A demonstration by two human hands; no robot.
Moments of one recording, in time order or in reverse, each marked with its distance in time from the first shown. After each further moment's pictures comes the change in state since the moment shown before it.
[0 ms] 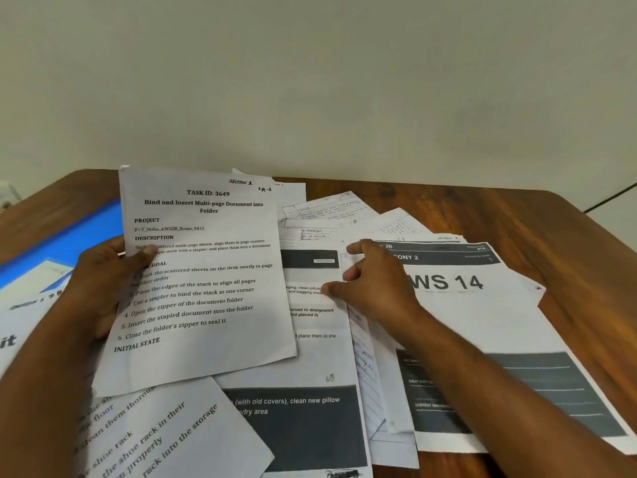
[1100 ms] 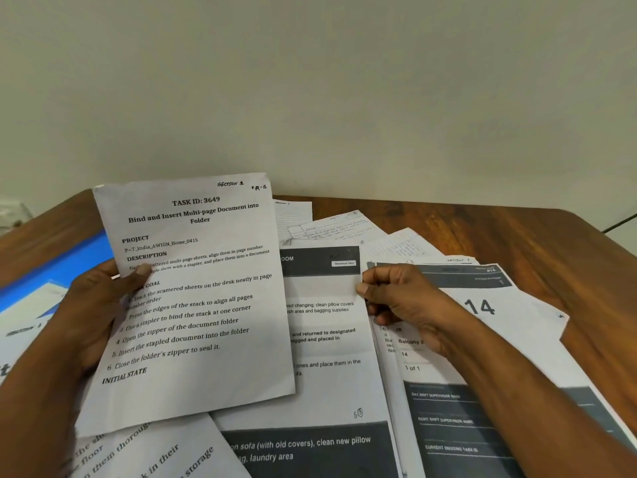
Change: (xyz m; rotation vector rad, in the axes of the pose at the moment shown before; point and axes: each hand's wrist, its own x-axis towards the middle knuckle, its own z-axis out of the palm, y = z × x) left_hand 0.008 -0.004 -0.008 -0.140 -0.028 -0.036; right_hand 0.032 0.020 -0.029 0.537 -0.281 0.089
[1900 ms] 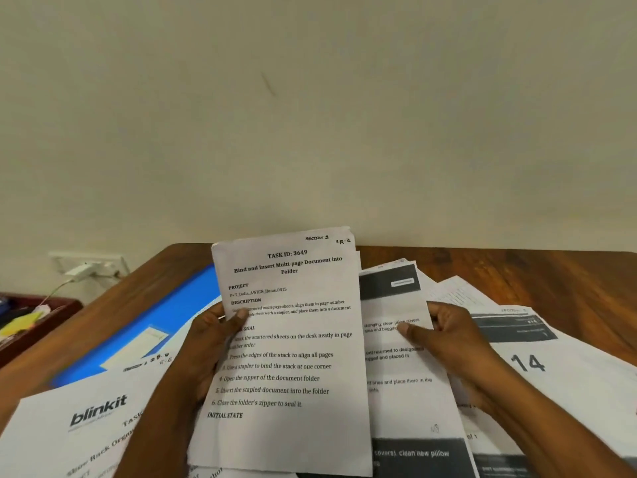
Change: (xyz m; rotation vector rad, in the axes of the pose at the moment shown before) left_hand -0.029 0.020 0.038 -0.005 -0.082 -0.004; right_hand -0.015 -0.019 0.024 0.072 0.142 -0.163
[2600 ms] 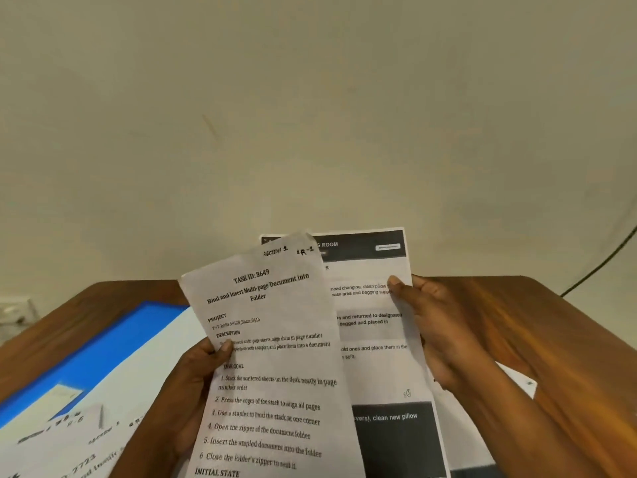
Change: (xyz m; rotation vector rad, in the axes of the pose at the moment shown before) left_hand -0.024 -0.001 0.075 -0.319 -0.300 -0.155; right_hand -0.013 -0.069 -0.052 0.413 0.125 -0.161
